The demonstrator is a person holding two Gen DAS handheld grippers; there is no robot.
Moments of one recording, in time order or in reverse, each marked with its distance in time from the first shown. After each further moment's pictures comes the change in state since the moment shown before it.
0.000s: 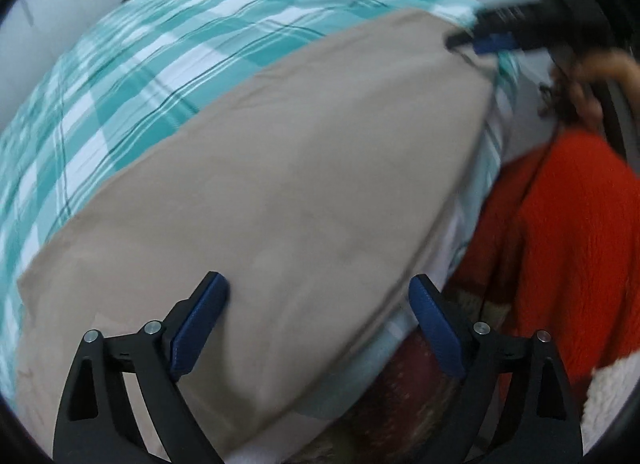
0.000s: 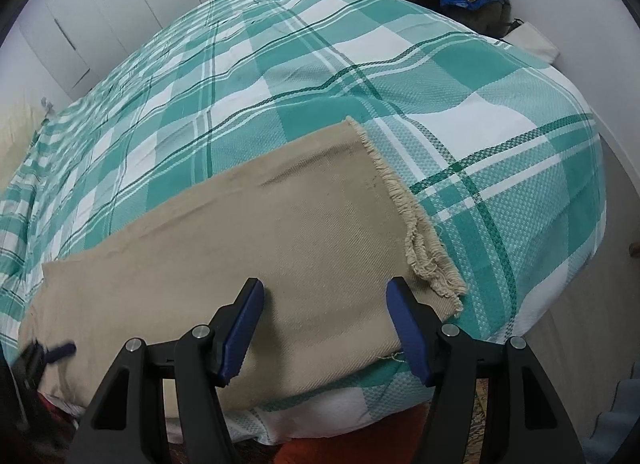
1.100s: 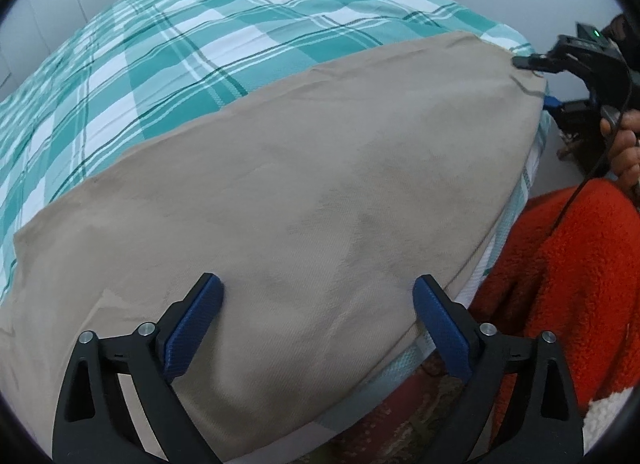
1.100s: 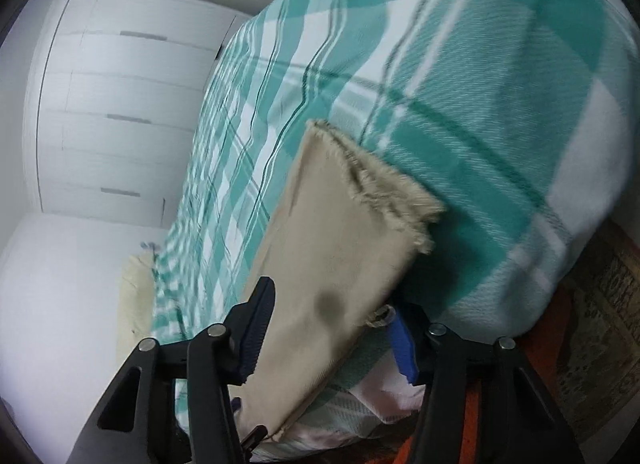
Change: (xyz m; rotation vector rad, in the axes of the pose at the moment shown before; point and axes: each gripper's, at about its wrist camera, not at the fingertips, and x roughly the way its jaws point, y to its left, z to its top) left arm 0.007 0.029 0.010 -0.188 -0.004 0.000; right arm 0.012 -0.074 -0.023 0.537 0.018 0.542
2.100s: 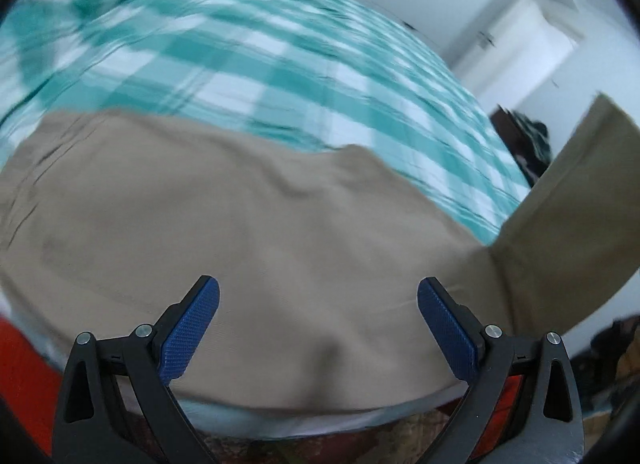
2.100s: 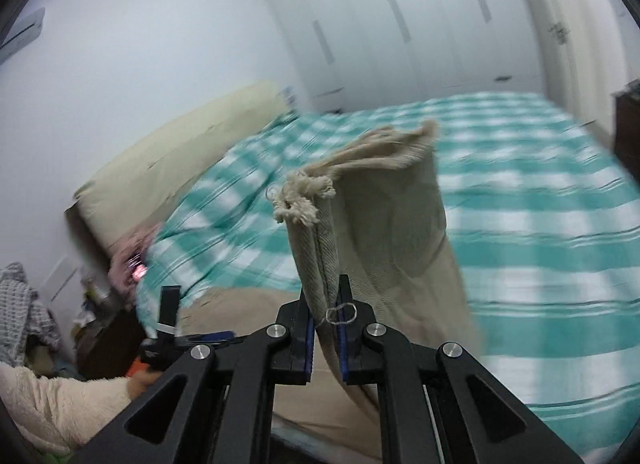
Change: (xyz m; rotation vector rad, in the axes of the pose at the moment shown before) left arm -0.136 0.294 -0.193 -0.885 -0.279 0.002; right arm 0.040 0.378 -0.265 -1.077 0.062 0.206
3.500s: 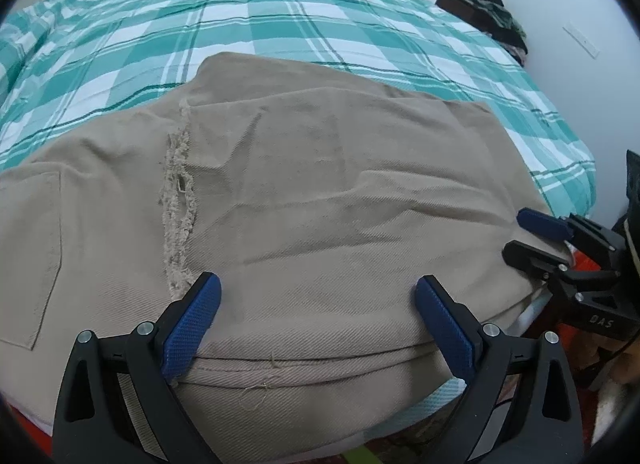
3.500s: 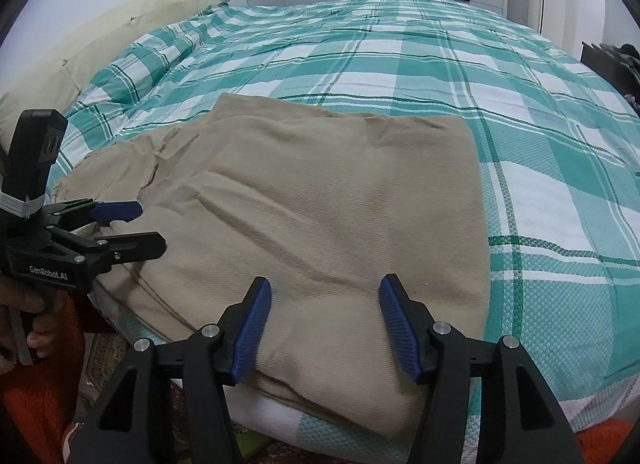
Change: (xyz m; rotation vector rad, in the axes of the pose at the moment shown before) left arm 0.088 -0.107 -0.054 0.462 0.160 0.041; right arm 0.105 -0.083 -0.181 -0.001 0.303 -0.305
